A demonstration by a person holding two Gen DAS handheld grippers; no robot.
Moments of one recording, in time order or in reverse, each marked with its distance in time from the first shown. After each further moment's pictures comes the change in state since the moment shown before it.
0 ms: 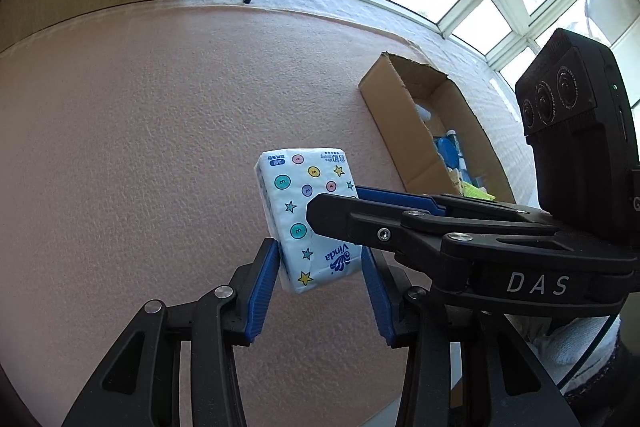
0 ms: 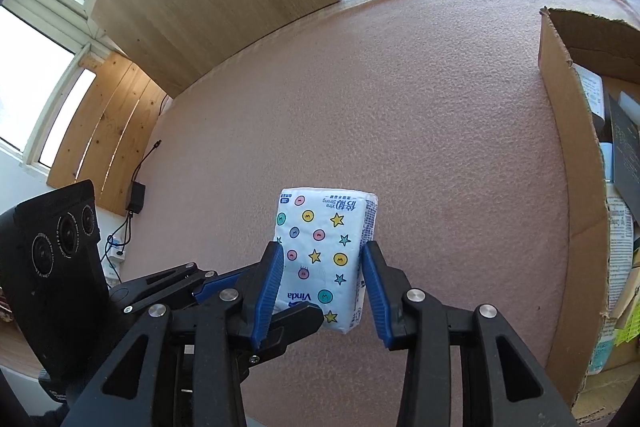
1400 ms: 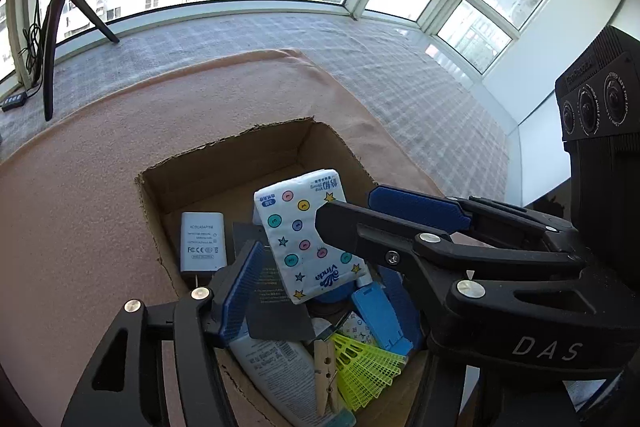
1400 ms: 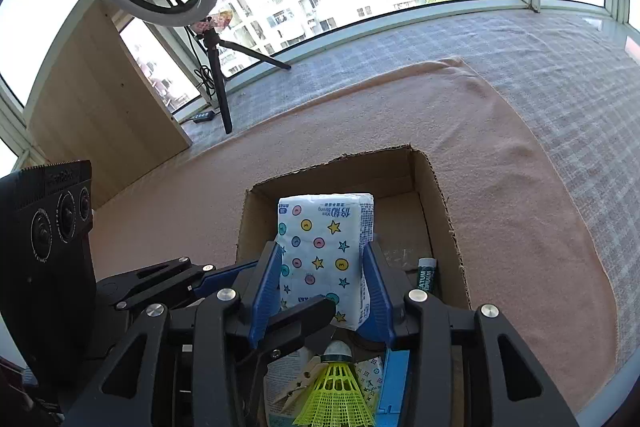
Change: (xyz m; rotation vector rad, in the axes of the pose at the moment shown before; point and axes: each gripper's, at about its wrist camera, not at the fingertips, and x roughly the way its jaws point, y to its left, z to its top) left arm 0.136 -0.183 0.128 0.263 0.024 -0.090; right arm -0.136 -0.153 0.057 0.131 -0.290 -0.262
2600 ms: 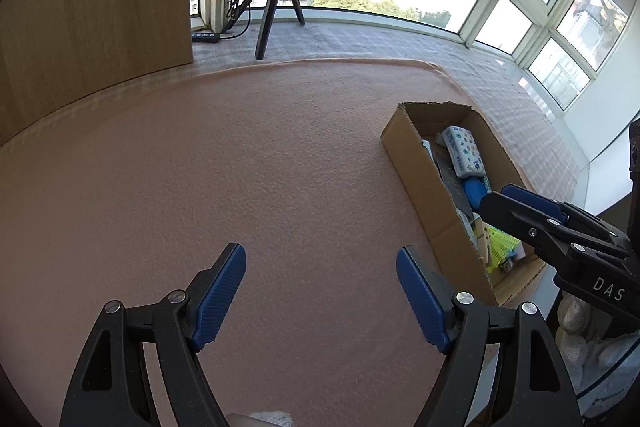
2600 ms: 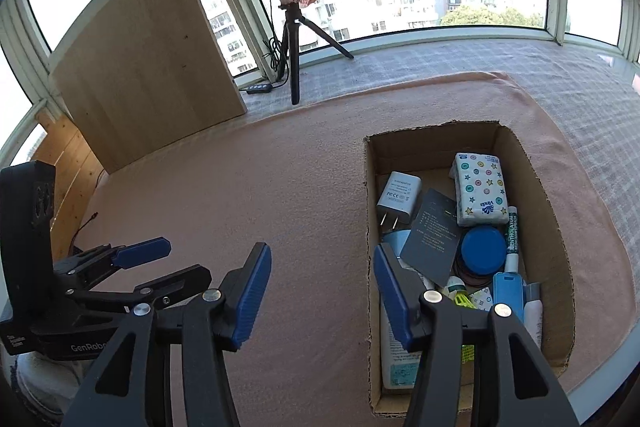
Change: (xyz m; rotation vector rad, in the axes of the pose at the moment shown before) left arm -0.163 0.125 -0.123 -0.199 -0.062 0.323; right arm -0.018 0.126 -0.072 -0.127 -0.034 -0.024
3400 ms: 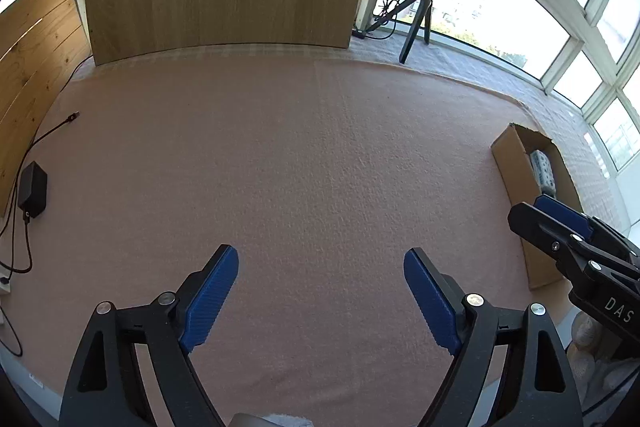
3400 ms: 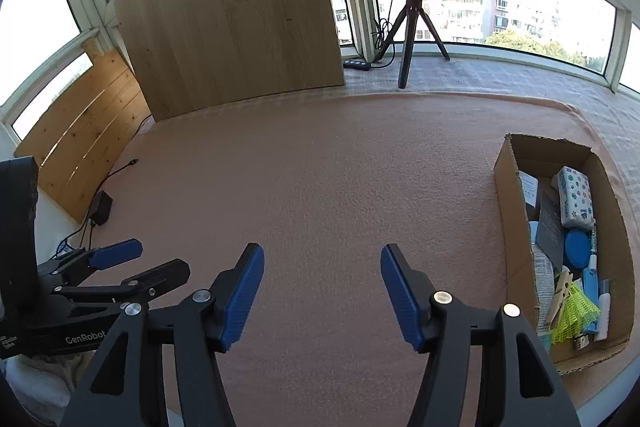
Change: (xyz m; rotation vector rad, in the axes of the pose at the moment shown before) left arm -0.083 0.123 -0.085 -0.226 -0.054 0.196; right arm 0.017 0.133 -0.036 -0.181 0.023 0.060
